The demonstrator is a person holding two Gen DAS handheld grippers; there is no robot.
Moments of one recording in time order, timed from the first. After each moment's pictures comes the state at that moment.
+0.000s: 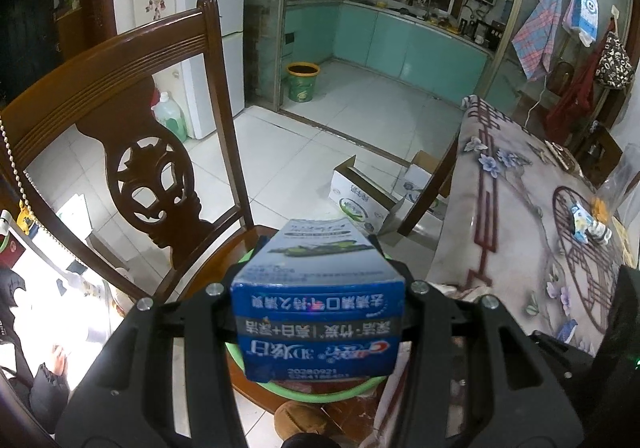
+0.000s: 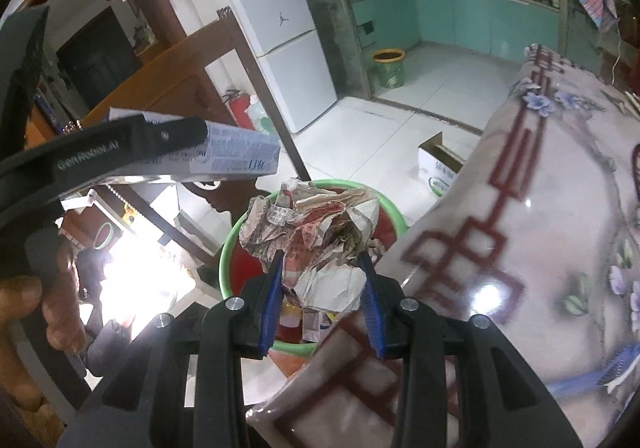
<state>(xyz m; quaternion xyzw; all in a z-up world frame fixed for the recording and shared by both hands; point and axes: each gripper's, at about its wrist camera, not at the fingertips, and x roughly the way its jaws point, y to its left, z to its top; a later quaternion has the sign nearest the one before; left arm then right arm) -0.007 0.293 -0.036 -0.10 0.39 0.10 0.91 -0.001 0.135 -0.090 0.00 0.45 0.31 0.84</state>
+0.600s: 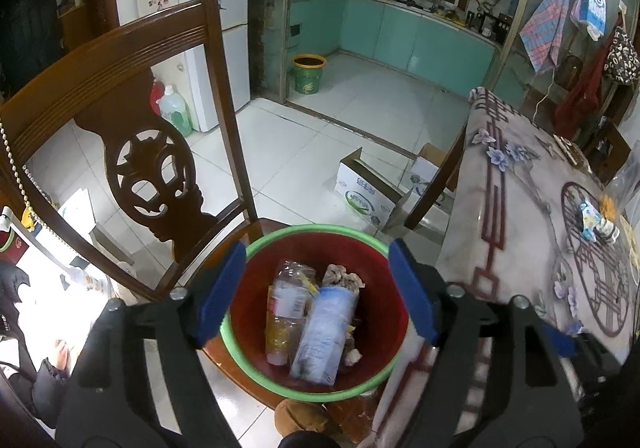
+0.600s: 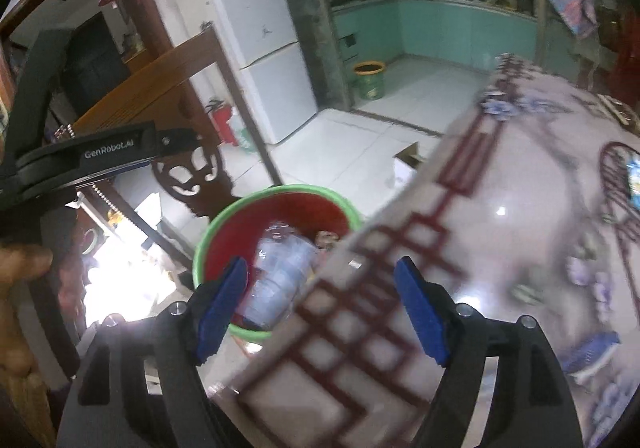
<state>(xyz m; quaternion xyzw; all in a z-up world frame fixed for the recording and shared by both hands) 0.001 0.285 -0.043 -0.10 0.40 0.11 0.90 -0.016 0.086 -0.075 -0.01 0.42 0.27 0.86</state>
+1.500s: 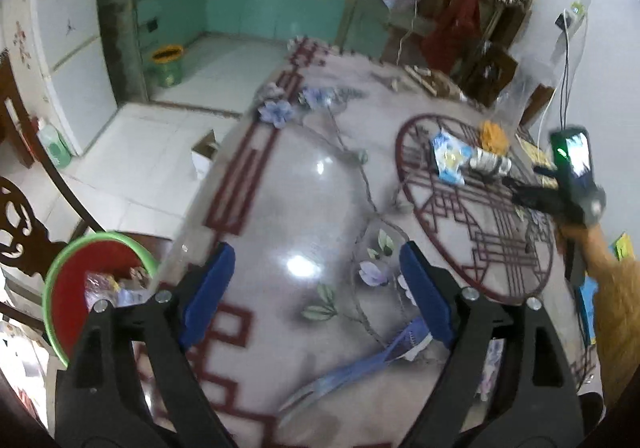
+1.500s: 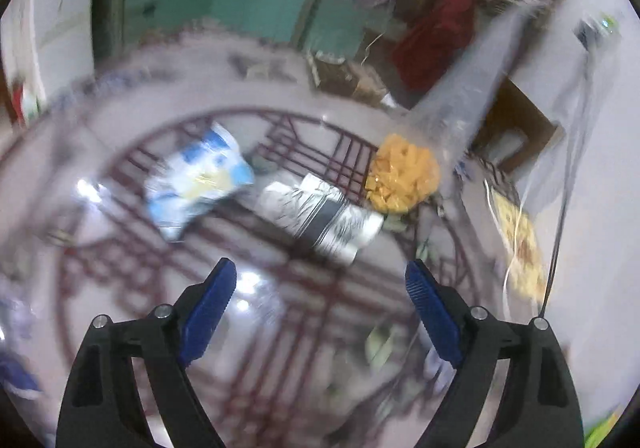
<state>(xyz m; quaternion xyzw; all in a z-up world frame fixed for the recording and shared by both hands) 0.060 0.046 -0.039 -0.07 0.44 -0.10 0.89 0.163 -0.306 -0.090 -0.20 0.45 -0.05 0.87</state>
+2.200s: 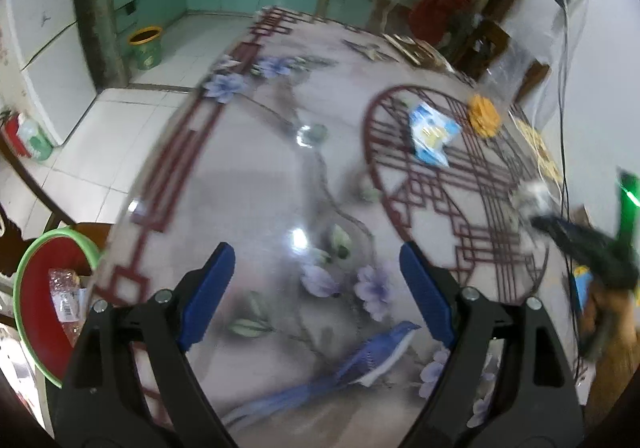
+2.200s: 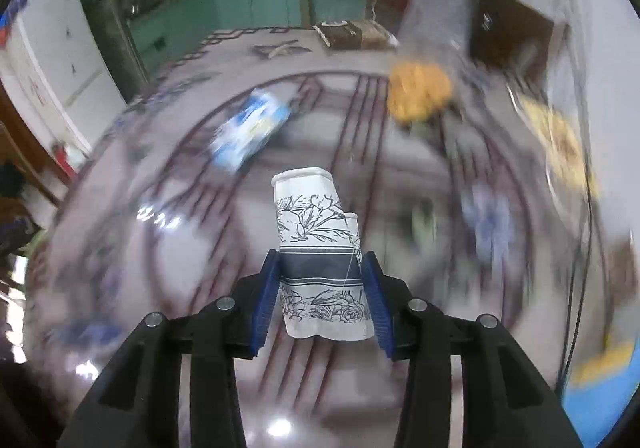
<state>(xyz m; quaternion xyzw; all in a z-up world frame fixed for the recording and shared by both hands) 0.081 -0.022 -0.065 -0.05 0.48 -0.13 0.87 0.048 -0.347 -0.068 0.02 0.49 0.01 0.87</state>
